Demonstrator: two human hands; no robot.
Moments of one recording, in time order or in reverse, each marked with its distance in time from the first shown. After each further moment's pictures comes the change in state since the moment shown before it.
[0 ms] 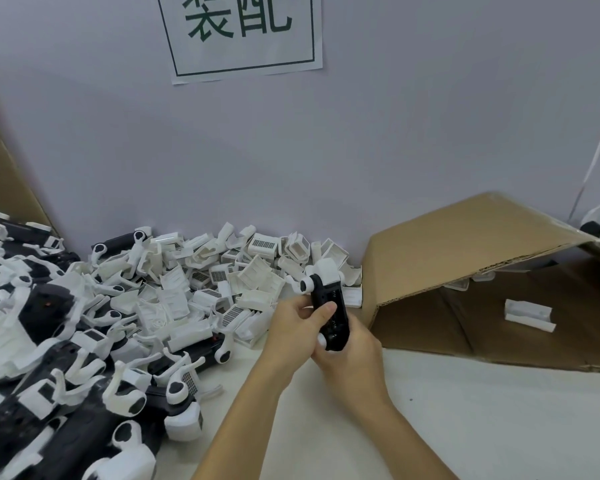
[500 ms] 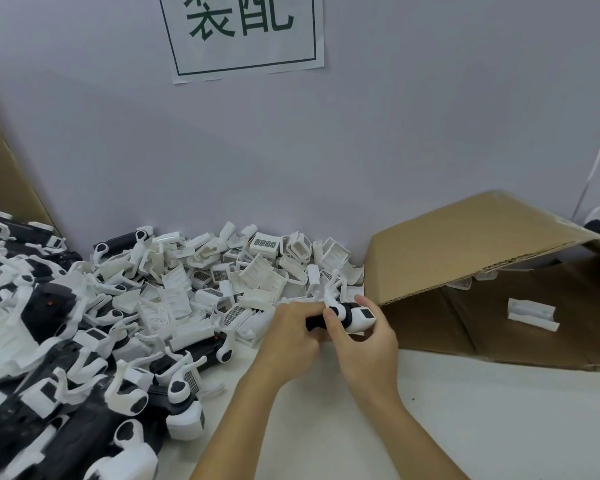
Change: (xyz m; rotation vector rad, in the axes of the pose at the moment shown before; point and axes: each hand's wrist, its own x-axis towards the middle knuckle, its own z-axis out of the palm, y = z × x) left_hand 0.004 -0.012 -0.015 0.467 -0.140 0.399; right_hand 0.004 -0.001 -0.003 0.331 0.199 0.089
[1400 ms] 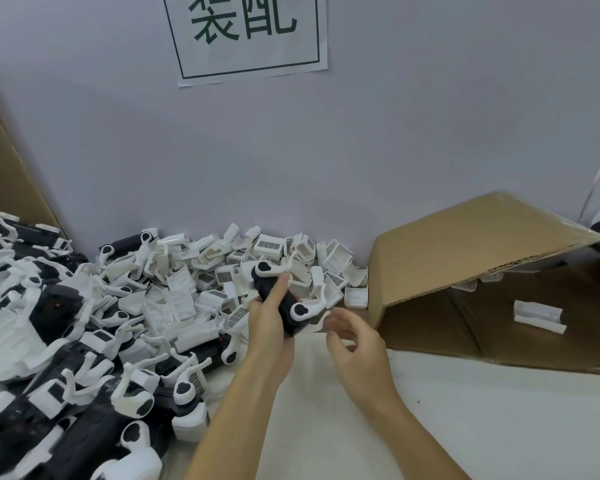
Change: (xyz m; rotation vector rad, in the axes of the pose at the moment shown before) left_hand 0.012 0.013 -0.014 -1.066 0.490 -0.560; right_hand -0.001 0.004 0.001 -0.200 -0.257 -0.016
